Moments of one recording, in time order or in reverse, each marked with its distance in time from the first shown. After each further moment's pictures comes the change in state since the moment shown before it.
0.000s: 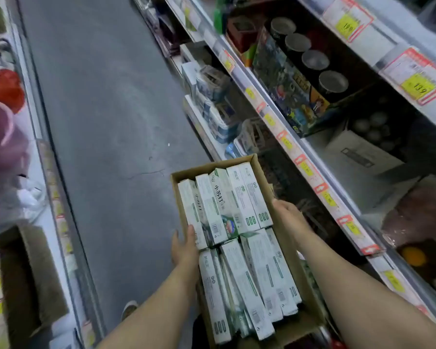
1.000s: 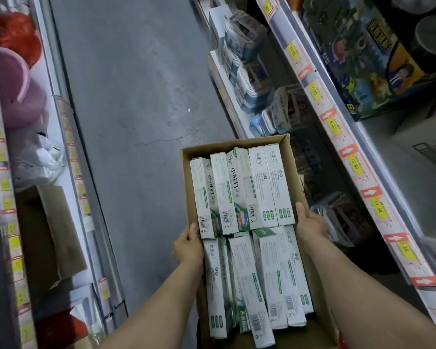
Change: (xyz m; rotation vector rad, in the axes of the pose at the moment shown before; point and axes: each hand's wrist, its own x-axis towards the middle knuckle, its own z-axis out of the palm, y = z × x) left_hand 0.027 -0.022 0.012 0.094 0.155 -0.108; right_hand 0.071 0.038 0.027 -0.199 0.144 0.175
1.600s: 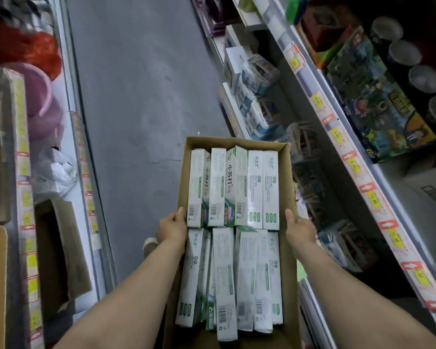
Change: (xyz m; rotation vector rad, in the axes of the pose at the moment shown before) left_hand 0.086 0.103 -0.108 0.040 -0.032 0.110; right_hand -0.067 -0.090 0.067 -0.110 0.080 -0.069
